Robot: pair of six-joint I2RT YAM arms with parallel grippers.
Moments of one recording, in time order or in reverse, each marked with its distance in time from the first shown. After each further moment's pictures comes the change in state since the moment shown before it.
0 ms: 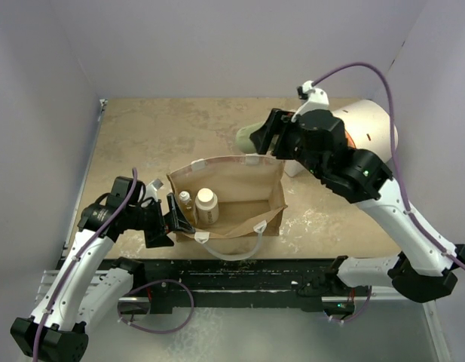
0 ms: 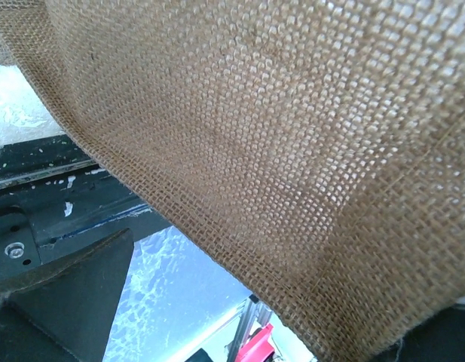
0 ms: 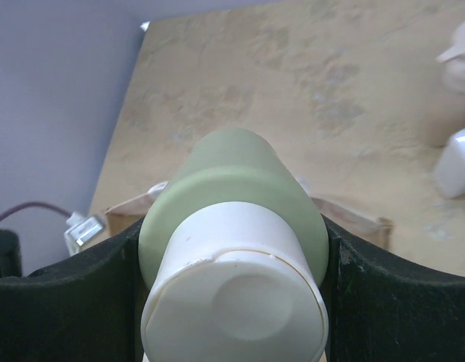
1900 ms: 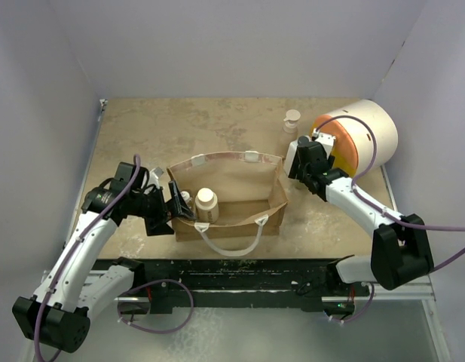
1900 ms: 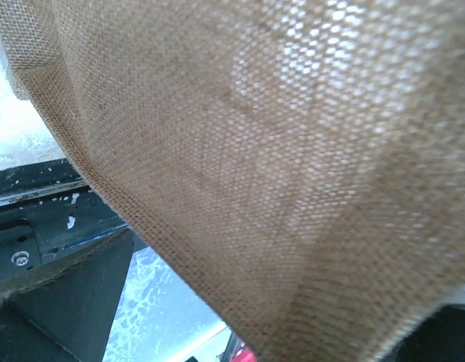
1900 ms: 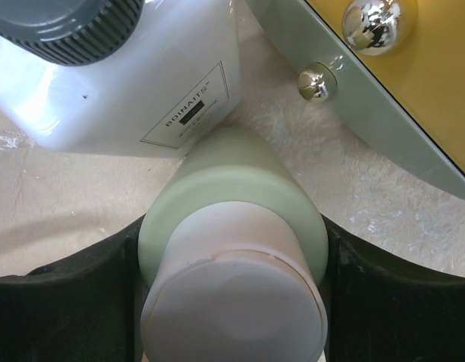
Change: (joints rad) left arm 0.000 0.140 0.105 0.018 -0.052 -0.021; right arm -0.476 0.111 -0.775 0.449 0.131 -0.155
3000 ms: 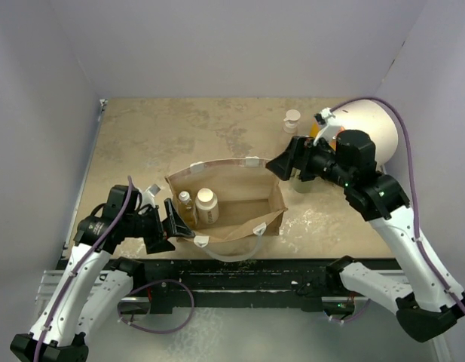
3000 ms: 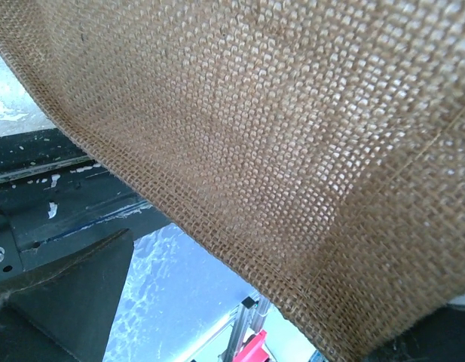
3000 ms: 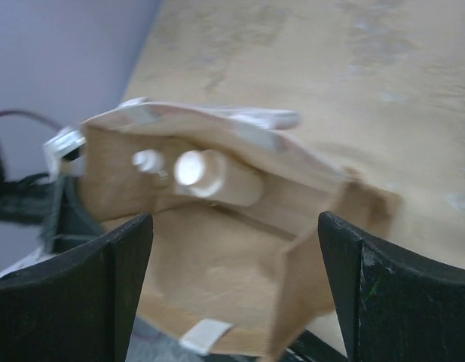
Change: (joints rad) left arm 0.000 -0.261 -0.168 -0.006 0.083 -0.027; right arm 0.076 -0.397 0.357 -0.357 -0.689 0.002
